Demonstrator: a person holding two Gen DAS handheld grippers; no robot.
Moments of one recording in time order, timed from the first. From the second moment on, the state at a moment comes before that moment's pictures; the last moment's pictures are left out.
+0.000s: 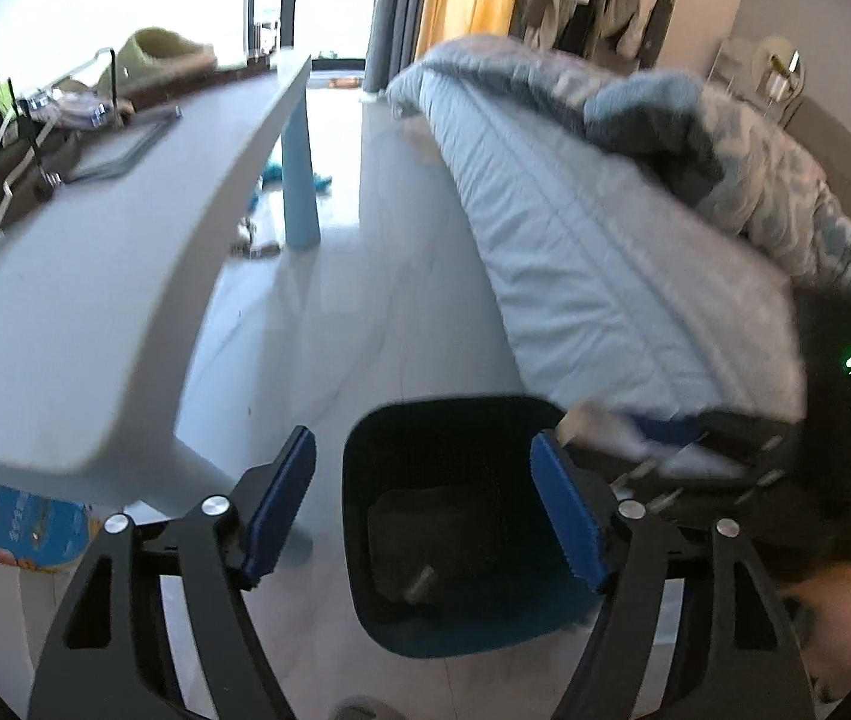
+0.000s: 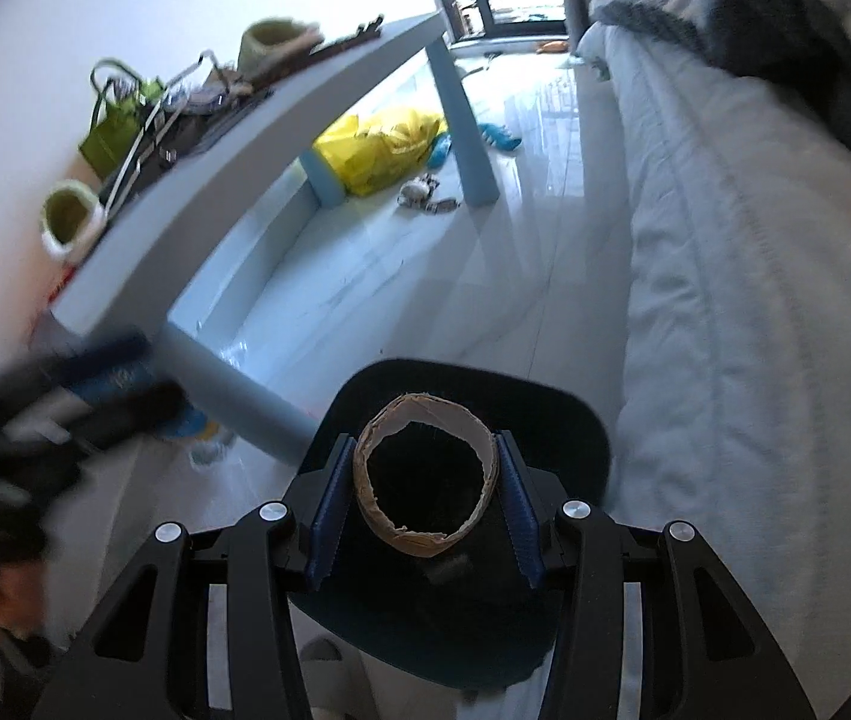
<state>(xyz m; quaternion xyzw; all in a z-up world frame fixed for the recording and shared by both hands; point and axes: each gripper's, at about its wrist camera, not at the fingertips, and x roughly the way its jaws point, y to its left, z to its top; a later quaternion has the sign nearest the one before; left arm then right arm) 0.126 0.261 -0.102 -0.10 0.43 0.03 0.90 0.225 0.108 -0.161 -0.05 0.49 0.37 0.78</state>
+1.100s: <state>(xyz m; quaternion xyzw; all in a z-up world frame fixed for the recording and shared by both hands) 0.122 0.242 -0.010 -0.14 0.32 0.01 0.94 0.203 0.115 -0.147 -0.10 0.49 0.37 0.79</state>
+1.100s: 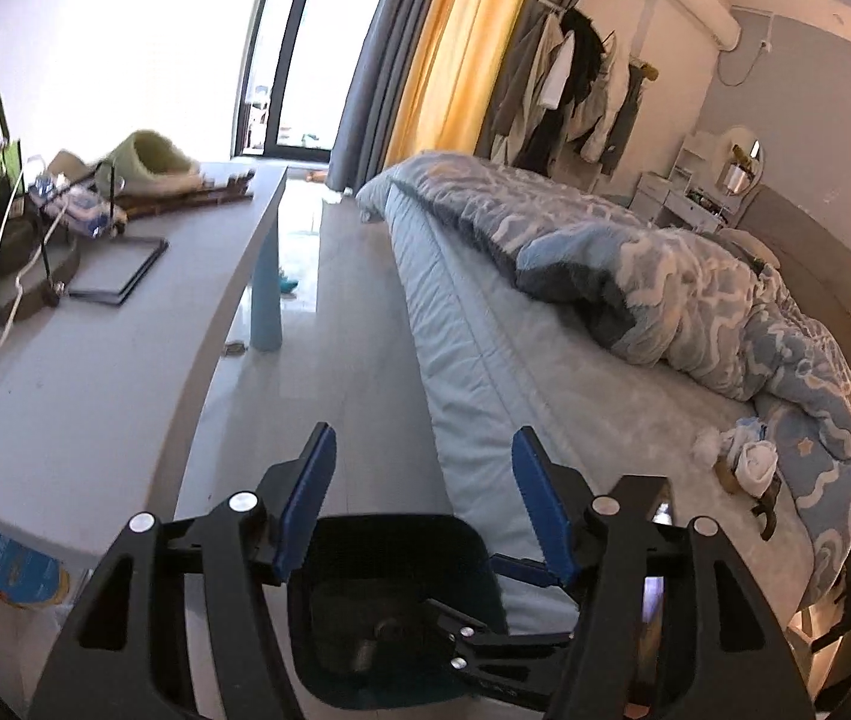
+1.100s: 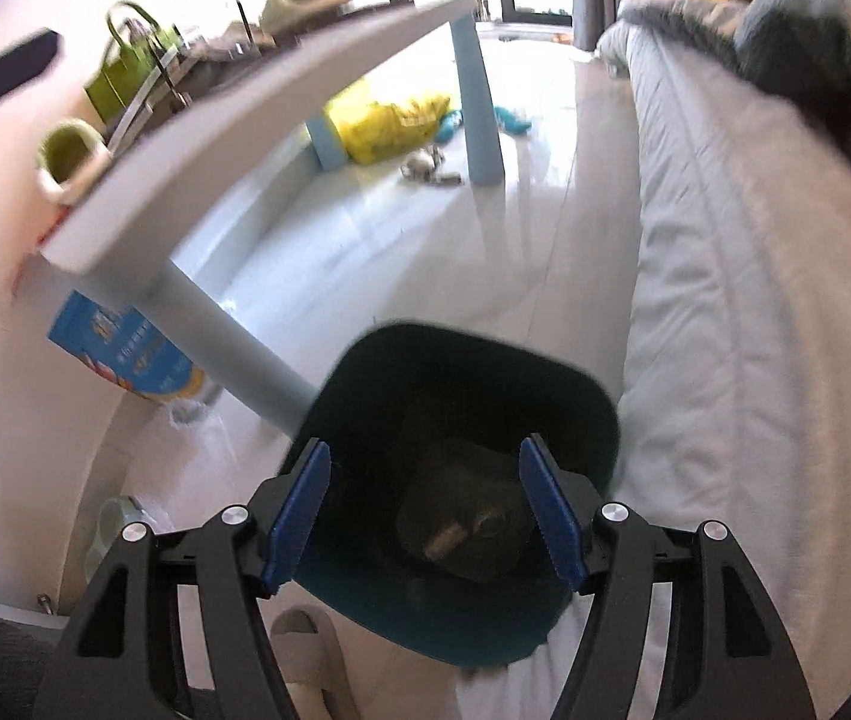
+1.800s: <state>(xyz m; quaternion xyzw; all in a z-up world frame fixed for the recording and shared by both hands) 0.153 0.144 0.006 -0.13 0.28 -0.05 0.95 0.217 -0.017 -0.078 -0.05 0.41 0.32 0.85</state>
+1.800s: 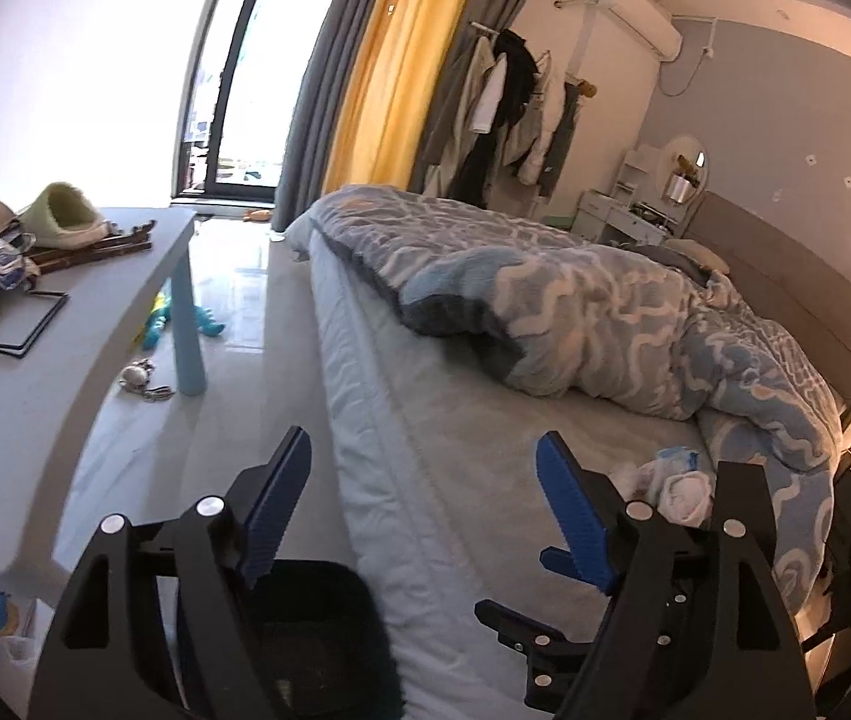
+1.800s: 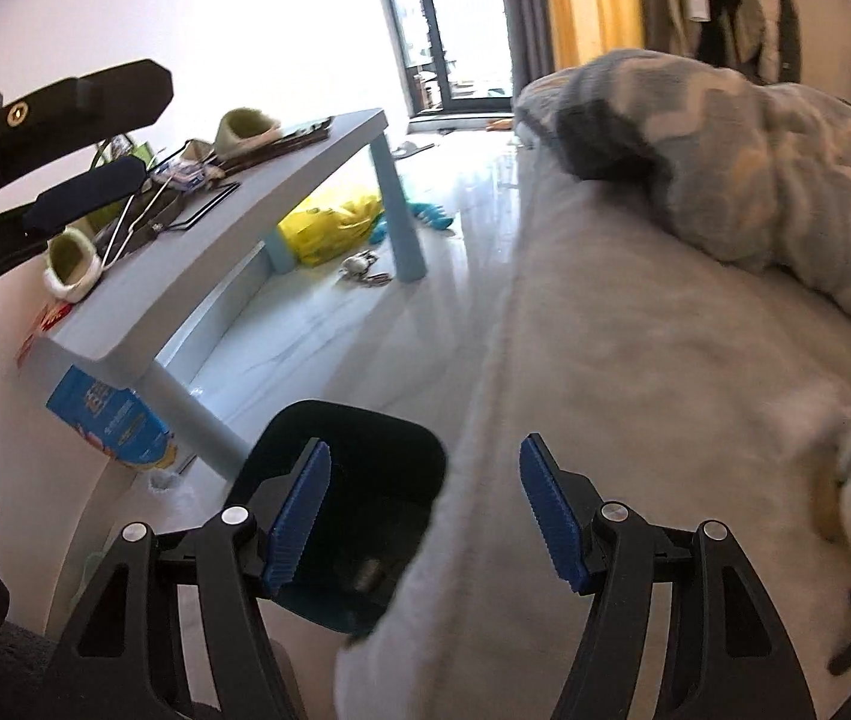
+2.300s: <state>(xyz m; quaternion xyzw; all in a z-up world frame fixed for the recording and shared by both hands) 0.177 0.059 -0.009 -0.10 0.29 -0.10 0.95 0.219 -0.102 -0.072 -0.04 0.40 0.27 0.88</state>
